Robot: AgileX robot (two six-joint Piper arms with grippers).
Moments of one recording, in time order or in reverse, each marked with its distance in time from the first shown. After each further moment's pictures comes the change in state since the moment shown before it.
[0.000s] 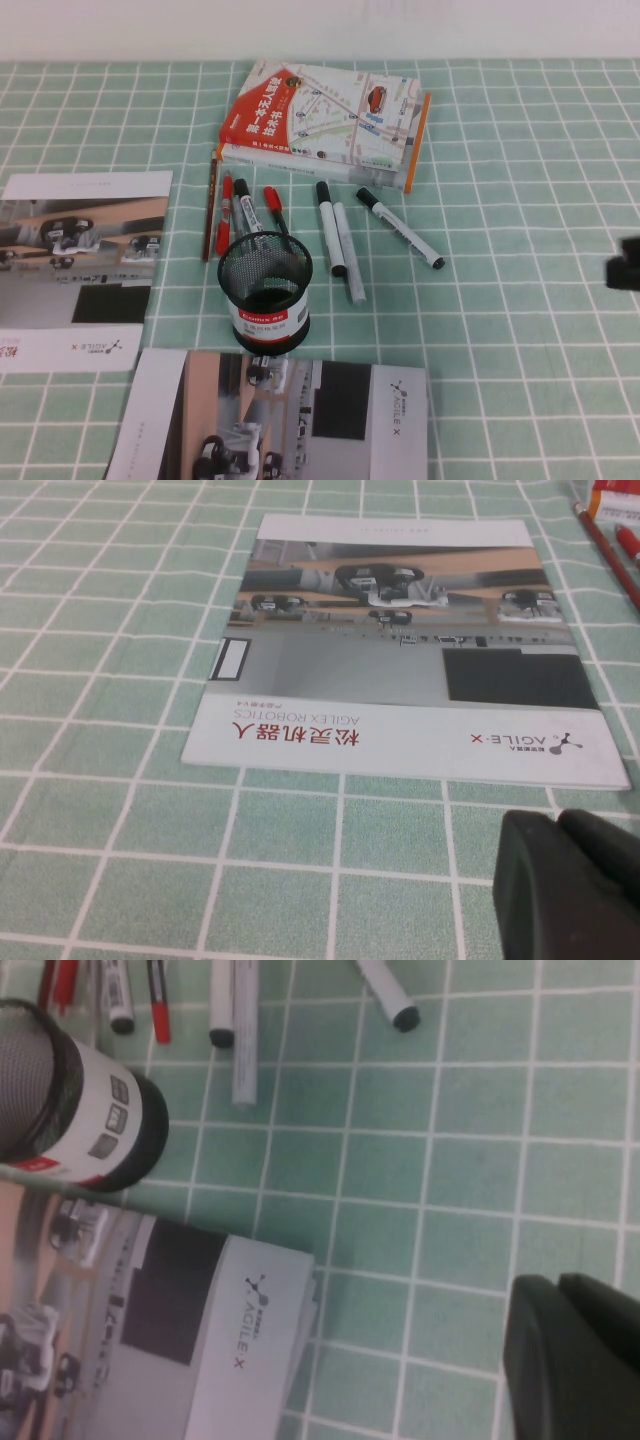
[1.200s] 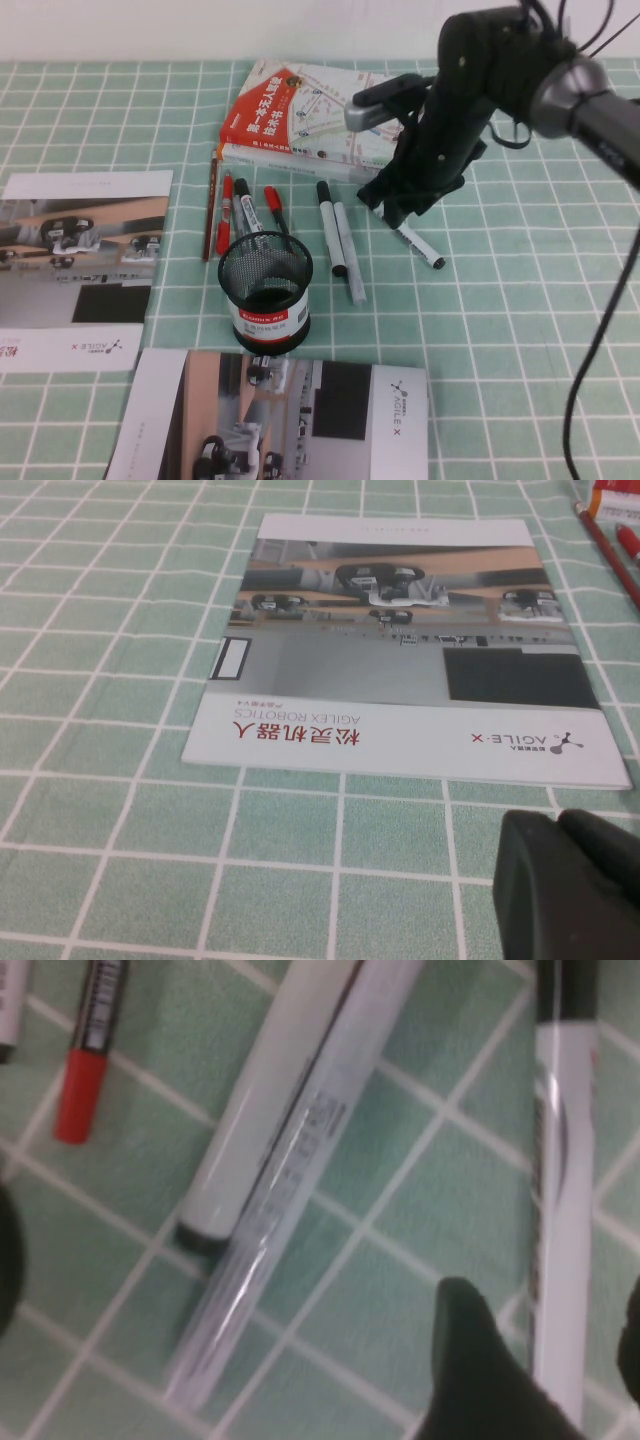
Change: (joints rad) right arm 0.334 1.163 -1.210 -0.355 0.359 -0.016; left arm 0.000 0.000 0.000 0.000 0.000 0.000
